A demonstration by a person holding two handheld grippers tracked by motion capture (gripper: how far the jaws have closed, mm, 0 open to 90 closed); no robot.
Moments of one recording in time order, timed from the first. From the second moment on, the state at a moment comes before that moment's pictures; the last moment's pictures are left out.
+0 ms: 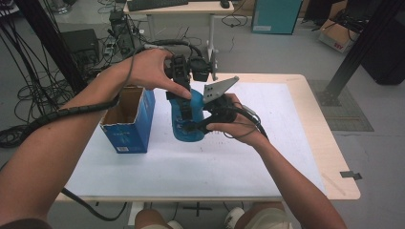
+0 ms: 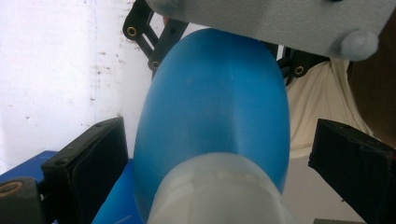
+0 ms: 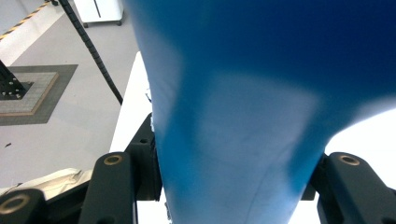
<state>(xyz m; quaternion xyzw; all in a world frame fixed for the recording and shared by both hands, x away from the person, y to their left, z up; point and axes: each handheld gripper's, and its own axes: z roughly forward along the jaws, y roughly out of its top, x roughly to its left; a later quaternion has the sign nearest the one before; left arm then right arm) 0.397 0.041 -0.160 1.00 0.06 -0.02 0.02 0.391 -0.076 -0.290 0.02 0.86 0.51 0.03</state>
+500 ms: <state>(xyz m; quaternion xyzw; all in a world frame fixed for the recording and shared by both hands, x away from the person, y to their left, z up) 0.399 0.040 -0.159 1.00 0.06 -0.03 0.02 0.392 -0.076 -0.290 0.02 0.86 0.51 0.03</state>
